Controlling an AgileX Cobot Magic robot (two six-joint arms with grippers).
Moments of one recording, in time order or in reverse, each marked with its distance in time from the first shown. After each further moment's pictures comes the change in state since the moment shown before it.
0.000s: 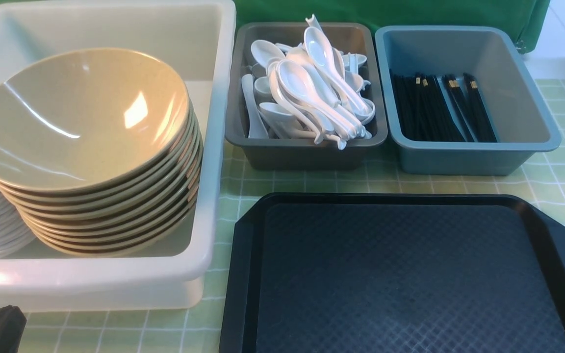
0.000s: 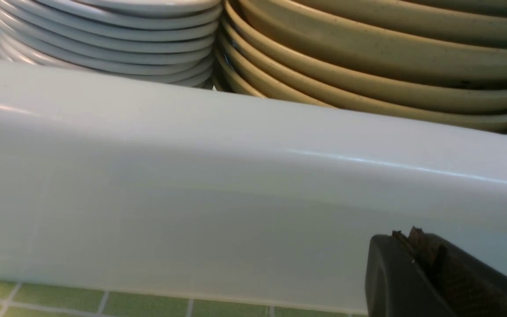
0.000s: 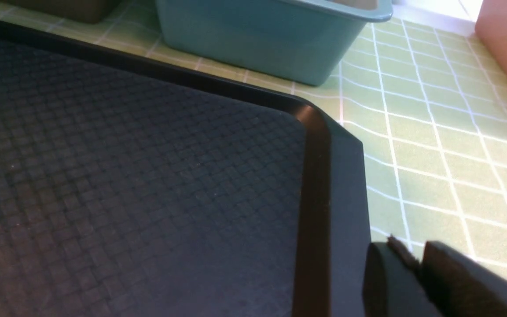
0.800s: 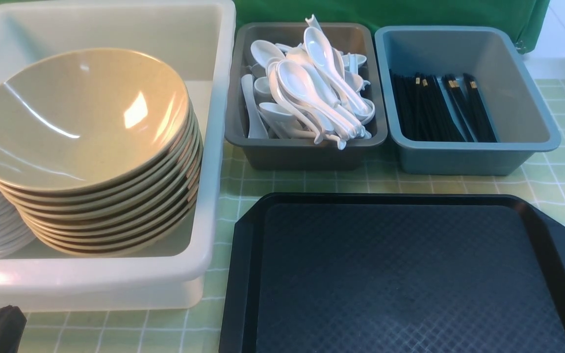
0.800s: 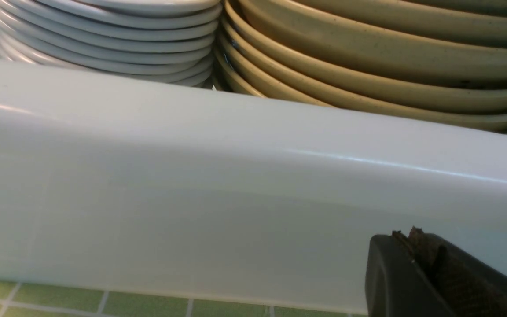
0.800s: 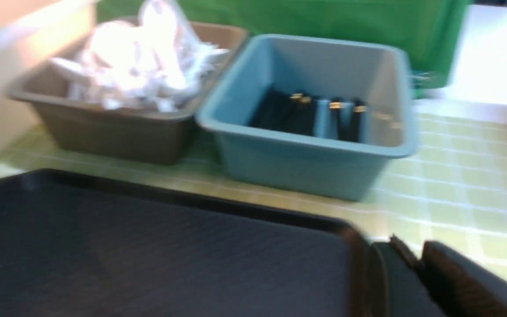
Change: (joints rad) right arm 0.056 0.106 -0.251 0.072 0.014 0.031; left arm 0.000 0.000 0.000 0.000 0.000 0.001
